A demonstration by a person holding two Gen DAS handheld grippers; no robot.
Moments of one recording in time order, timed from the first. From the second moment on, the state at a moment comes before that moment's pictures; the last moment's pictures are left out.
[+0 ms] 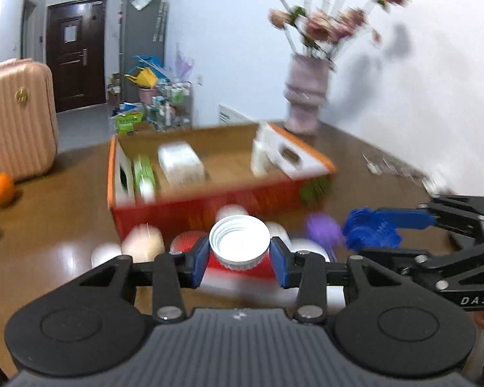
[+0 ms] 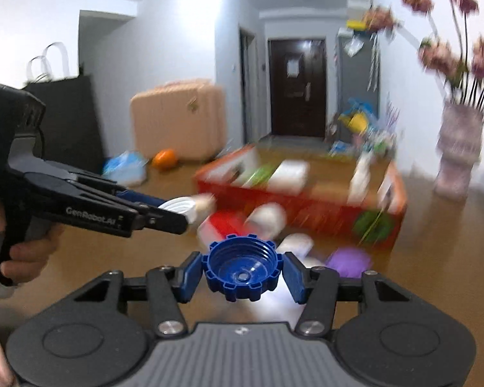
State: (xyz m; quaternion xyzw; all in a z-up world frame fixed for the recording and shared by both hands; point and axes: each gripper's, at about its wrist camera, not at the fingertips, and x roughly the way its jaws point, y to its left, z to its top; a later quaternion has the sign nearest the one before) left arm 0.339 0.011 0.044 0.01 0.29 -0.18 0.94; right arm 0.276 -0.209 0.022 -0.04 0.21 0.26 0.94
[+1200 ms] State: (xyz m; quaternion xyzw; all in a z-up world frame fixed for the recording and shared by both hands) left arm 0.531 -0.013 0.069 0.05 0.30 -0.05 0.95; right arm 0.584 -0.281 0.077 0.03 0.29 0.13 0.95
